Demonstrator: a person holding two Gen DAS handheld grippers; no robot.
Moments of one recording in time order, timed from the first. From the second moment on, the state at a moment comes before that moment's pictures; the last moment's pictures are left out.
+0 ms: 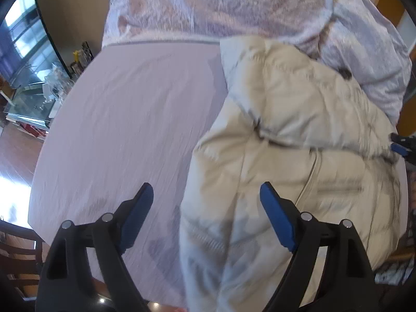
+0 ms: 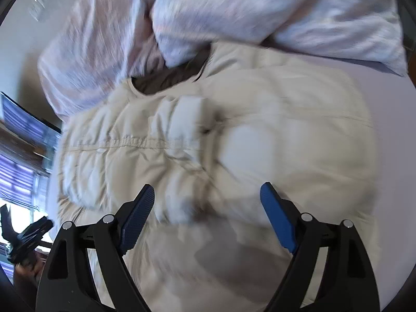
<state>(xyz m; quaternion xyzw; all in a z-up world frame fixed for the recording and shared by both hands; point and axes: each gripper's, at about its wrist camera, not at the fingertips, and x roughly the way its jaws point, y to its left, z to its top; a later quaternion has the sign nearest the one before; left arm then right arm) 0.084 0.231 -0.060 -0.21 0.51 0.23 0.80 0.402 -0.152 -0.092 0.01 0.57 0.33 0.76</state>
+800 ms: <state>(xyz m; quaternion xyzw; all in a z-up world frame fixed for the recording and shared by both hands) 0.036 0.215 -0.117 -0.32 0.56 0.10 0.76 0.341 -0.384 -0.177 0.18 0.70 0.32 0.61</state>
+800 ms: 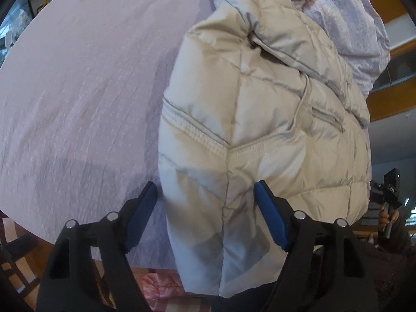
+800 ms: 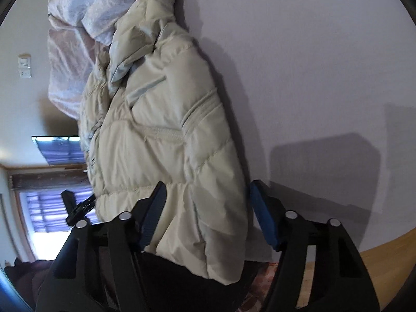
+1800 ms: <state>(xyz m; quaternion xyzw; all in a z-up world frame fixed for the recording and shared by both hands) 0.029 0.173 -0.108 -0.32 0.55 0.07 0.77 0.317 -0.350 -0.175 0.16 0.71 0.40 0.56</state>
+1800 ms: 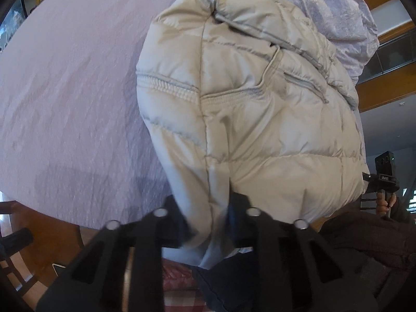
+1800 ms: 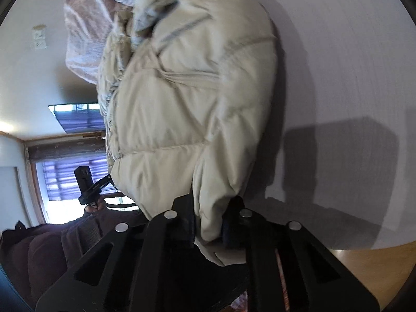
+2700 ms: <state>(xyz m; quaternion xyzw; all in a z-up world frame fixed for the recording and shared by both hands) 0.109 0.207 0.002 -0.20 0.47 0.12 0.85 0.389 -0.279 -0.061 0.06 0.54 0.44 0.71</state>
